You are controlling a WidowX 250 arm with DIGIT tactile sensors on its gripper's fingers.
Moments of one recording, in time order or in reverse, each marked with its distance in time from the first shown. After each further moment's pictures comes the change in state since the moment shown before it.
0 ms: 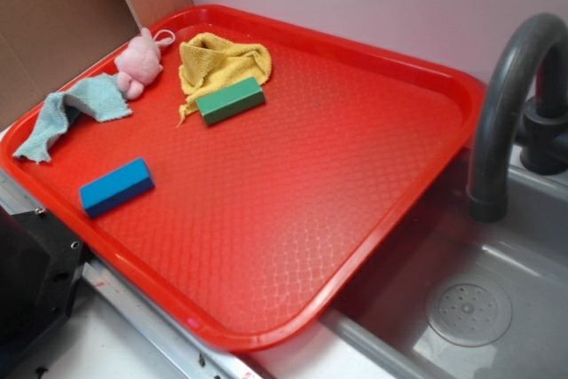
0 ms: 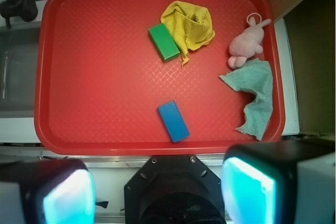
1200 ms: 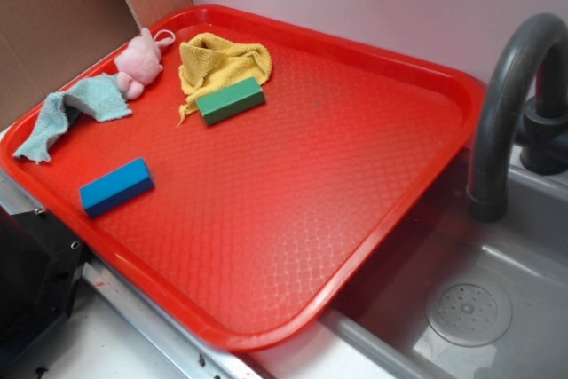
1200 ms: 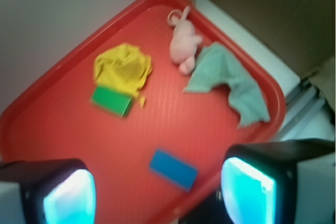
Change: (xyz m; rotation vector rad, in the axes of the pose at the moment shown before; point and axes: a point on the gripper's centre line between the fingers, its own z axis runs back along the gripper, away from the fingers) arm 0.037 0.067 -0.051 0.002 -0.170 0.709
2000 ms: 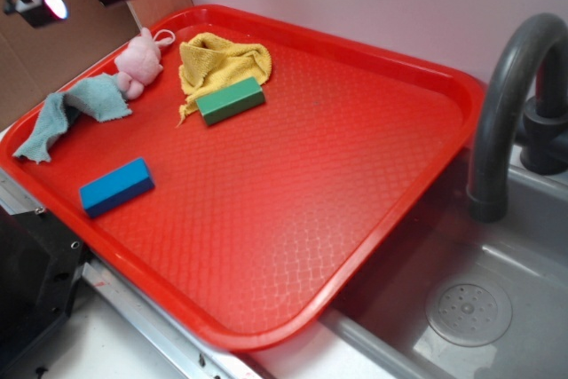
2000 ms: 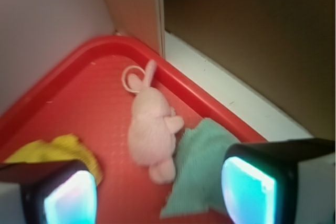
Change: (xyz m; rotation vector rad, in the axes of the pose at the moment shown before) arm 0.089 0.035 -0.113 0.098 -0.065 0.086
